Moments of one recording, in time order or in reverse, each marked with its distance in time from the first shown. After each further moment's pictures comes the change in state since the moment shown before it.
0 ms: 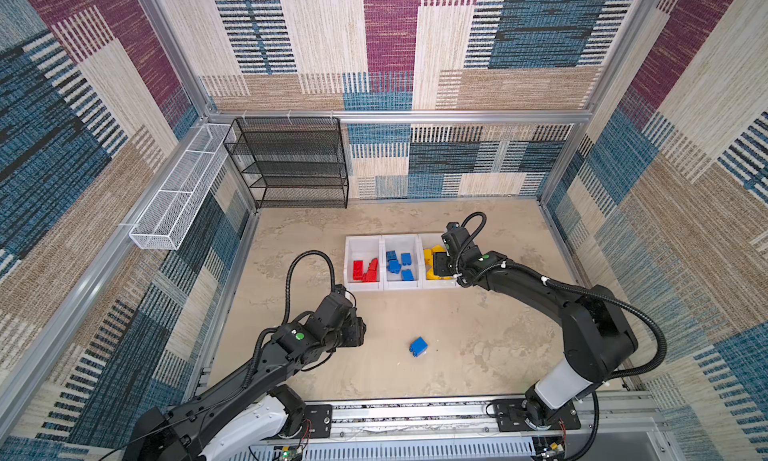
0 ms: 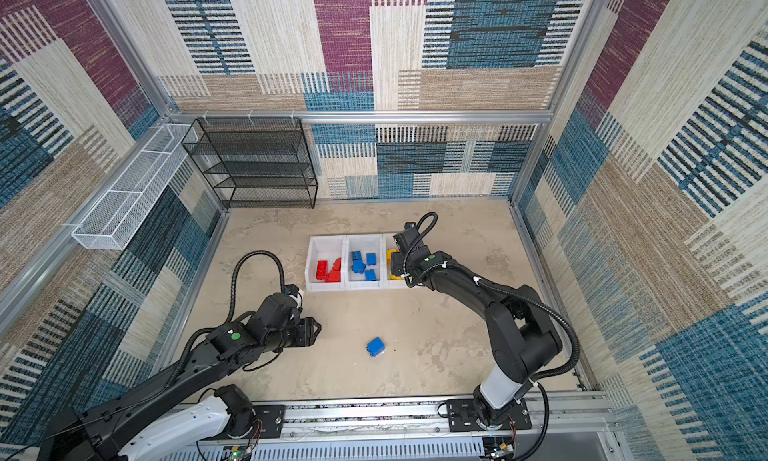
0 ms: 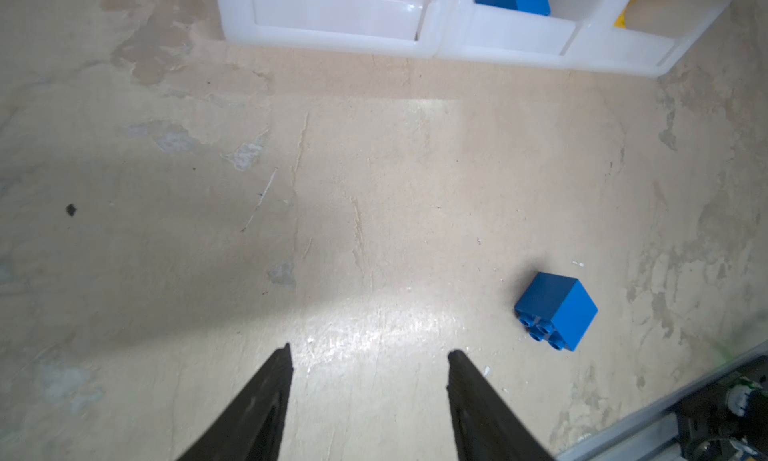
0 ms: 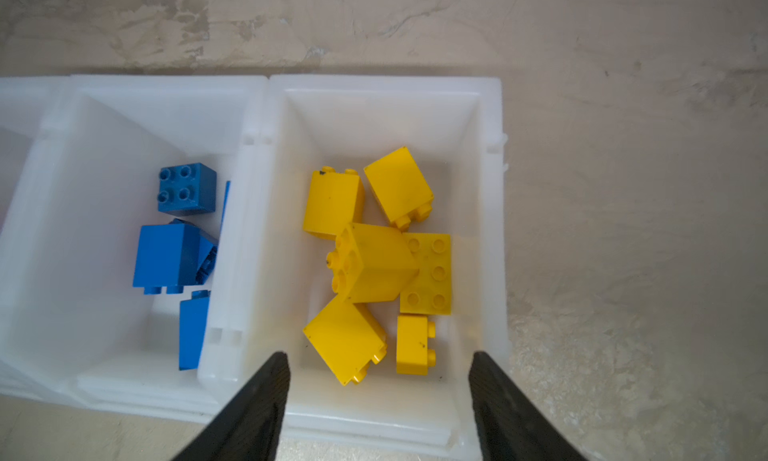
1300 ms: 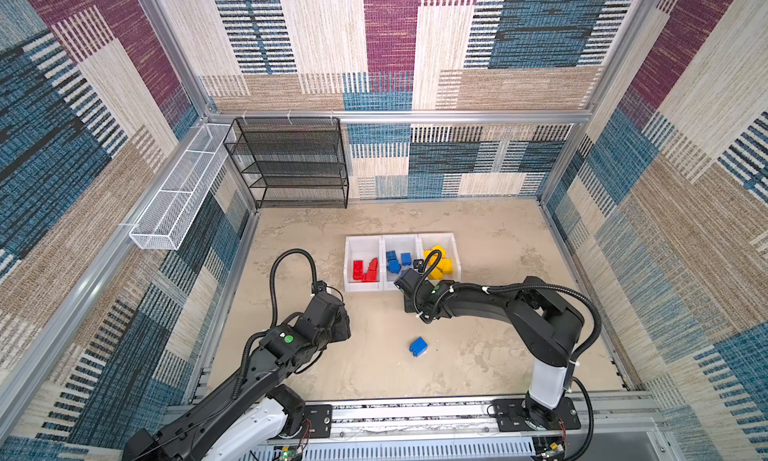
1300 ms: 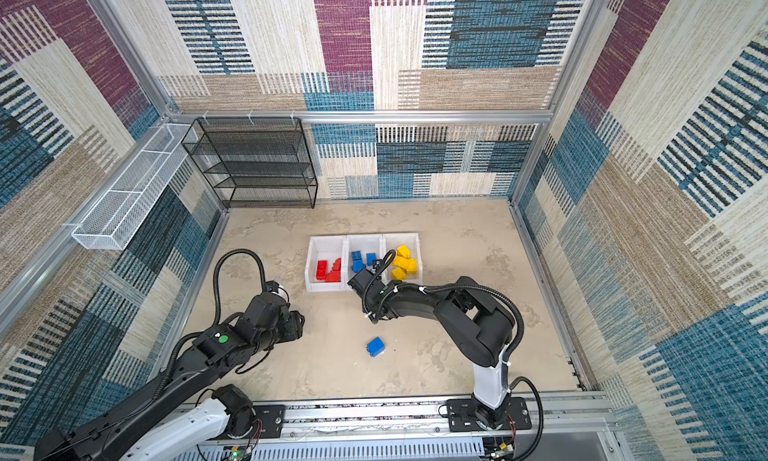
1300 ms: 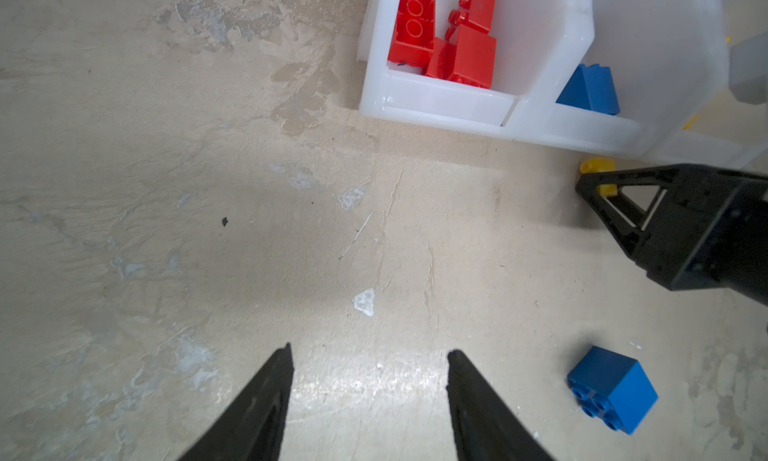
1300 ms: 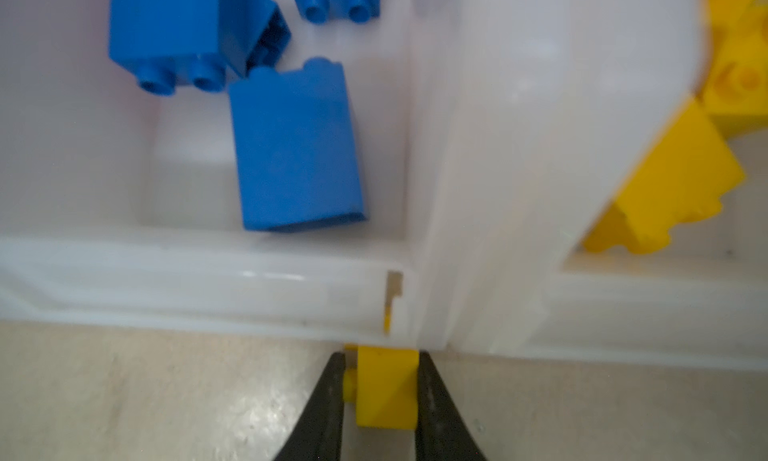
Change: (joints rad) left arm 0.093 -0.096 0.004 -0.090 -0.160 -0.047; right arm 0.330 0.238 -0.042 0.029 0.138 0.310
